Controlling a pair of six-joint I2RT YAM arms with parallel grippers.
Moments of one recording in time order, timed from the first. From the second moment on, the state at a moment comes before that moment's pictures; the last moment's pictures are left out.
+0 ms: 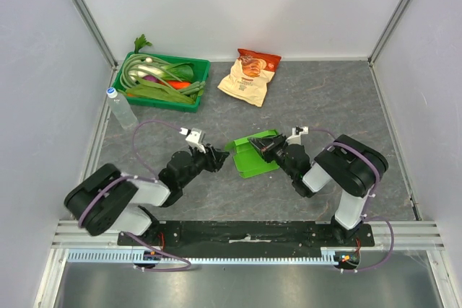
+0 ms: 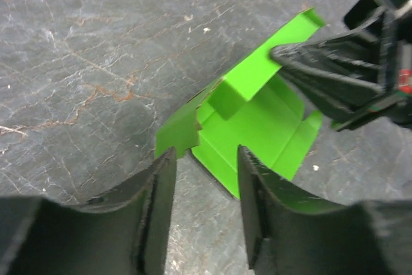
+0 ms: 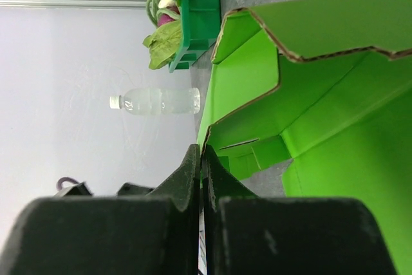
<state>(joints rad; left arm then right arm) -0.70 1.45 0.21 1.04 -0.02 -0.44 0.68 1.79 0.34 1.31 0.11 1.46</state>
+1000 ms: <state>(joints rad) -0.66 1.54 0.50 0.50 0.03 -0.44 0.67 1.93 0.33 1.48 0.10 1.46</state>
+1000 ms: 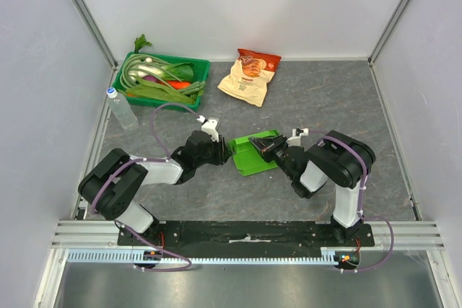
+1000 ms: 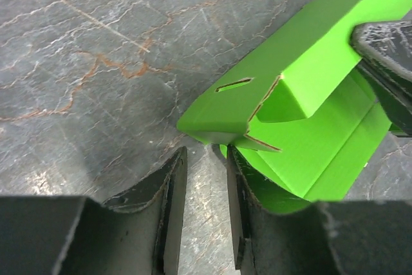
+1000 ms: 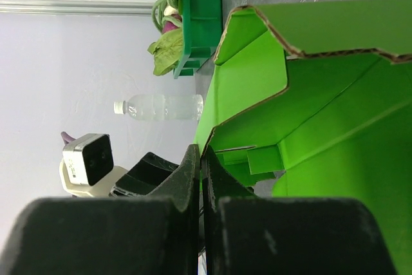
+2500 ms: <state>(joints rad) -0.57 1.65 0.58 0.52 -0.02 -0.47 0.67 1.93 0.33 1.49 0.09 1.47</state>
